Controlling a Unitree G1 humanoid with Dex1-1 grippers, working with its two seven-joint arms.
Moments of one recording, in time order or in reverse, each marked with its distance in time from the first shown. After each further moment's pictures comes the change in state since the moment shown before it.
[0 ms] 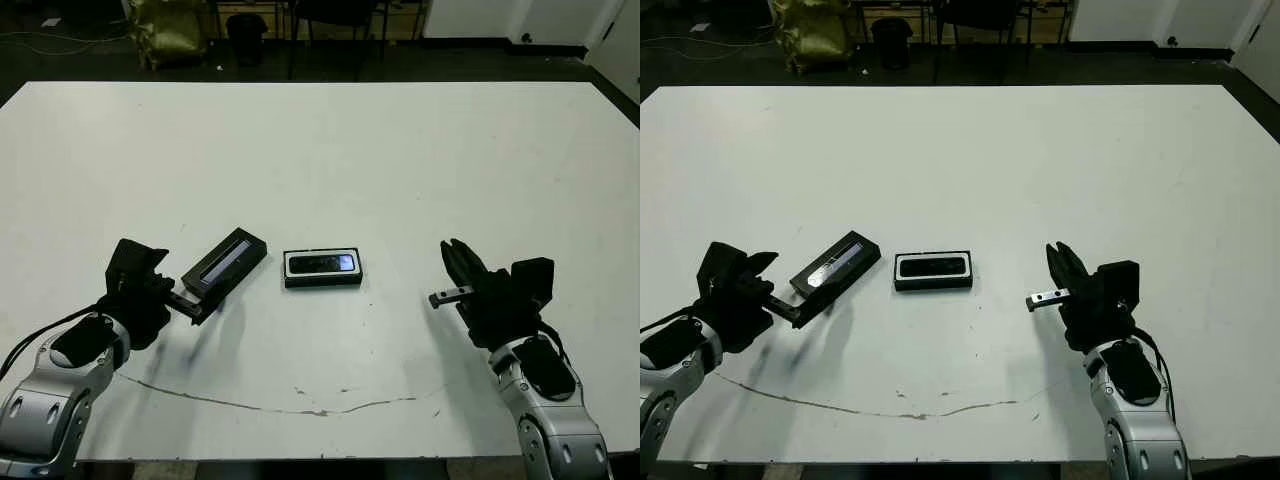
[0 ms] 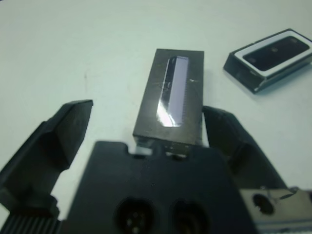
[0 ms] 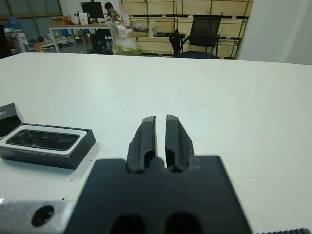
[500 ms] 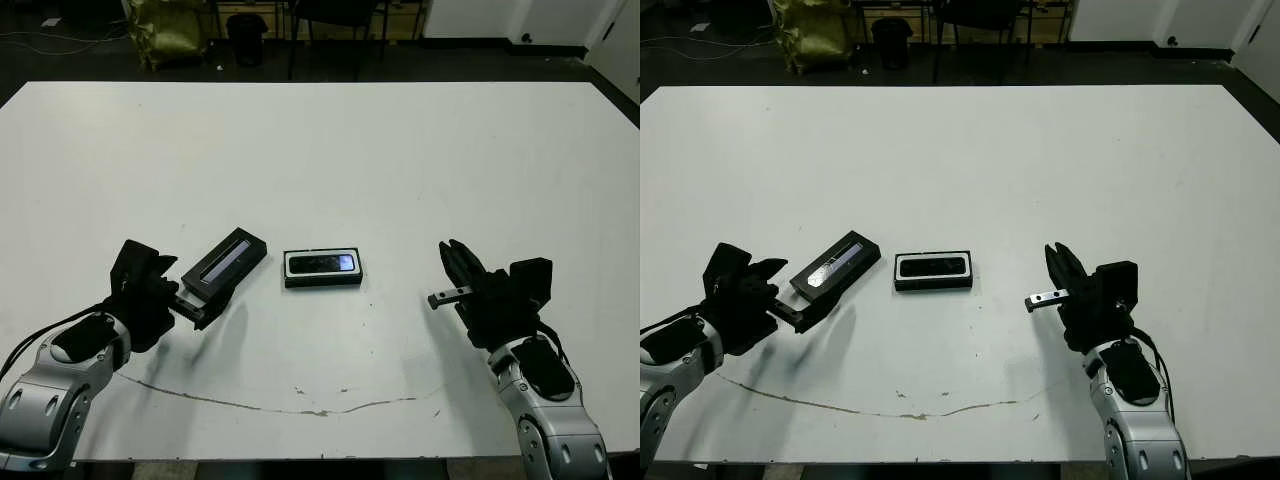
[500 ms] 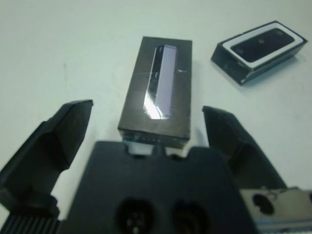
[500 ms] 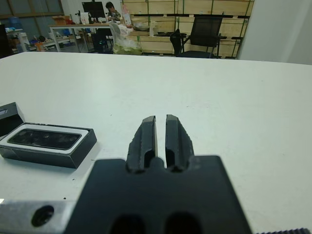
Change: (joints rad) left arm -0.024 0.011 0.001 0.015 -0.048 0.075 -0.060; right arm 0.000 0.000 0.004 0.001 0.000 0.000 0.002
